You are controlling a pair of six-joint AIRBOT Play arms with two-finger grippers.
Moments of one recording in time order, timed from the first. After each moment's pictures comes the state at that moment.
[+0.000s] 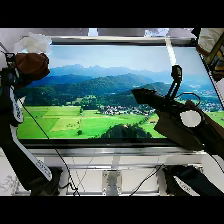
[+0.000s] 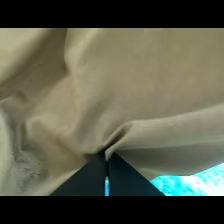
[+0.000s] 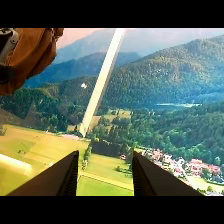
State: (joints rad) left arm 0.38 -2.17 2.09 1.88 -0.78 -1.59; right arm 0.37 -0.82 0.76 -0.86 0.43 1.44
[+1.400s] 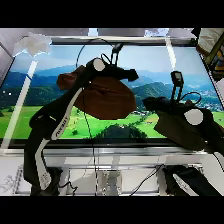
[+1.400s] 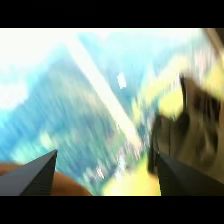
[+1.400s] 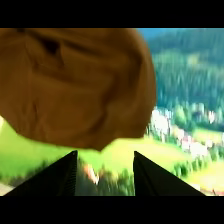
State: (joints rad) left arm -0.50 -1.97 2.09 0.86 -0.86 -1.35; right arm 0.20 -0.82 0.70 -1.11 0.75 1.45
